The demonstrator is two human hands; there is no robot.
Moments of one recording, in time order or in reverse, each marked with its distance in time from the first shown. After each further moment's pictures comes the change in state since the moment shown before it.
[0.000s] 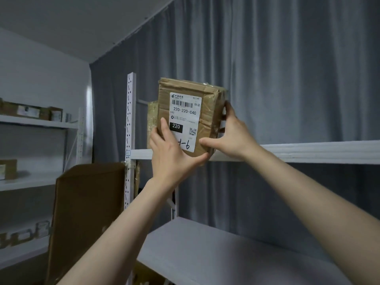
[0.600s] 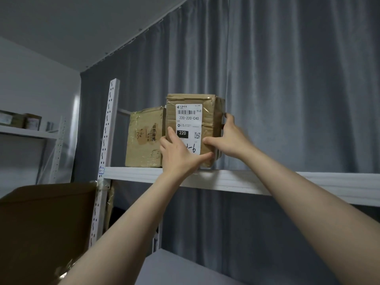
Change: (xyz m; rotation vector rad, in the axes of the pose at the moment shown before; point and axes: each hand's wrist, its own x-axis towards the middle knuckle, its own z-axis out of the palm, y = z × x) left_hand 0.100 0.002 0.141 -0.127 -0.133 -0.127; right_hand 0.110 0.101 0.021 -0.112 -0.047 0.198
